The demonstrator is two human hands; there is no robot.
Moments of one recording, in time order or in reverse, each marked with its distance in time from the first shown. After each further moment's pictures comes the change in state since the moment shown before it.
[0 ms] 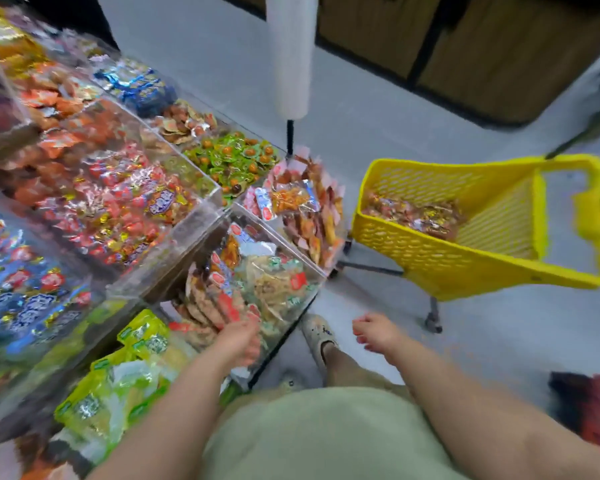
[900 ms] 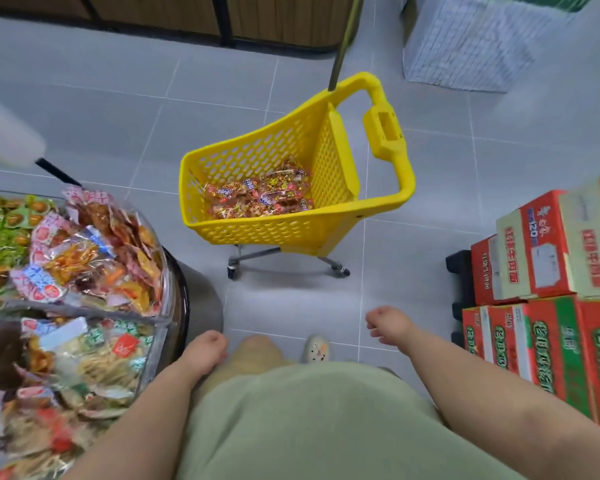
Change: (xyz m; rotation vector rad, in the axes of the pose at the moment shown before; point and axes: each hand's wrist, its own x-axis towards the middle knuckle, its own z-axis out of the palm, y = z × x) left_hand 0.035 0.068 0.222 0.712 -0.159 0.181; right_hand -0.017 0.200 -0.224 0.414 0.175 0.309
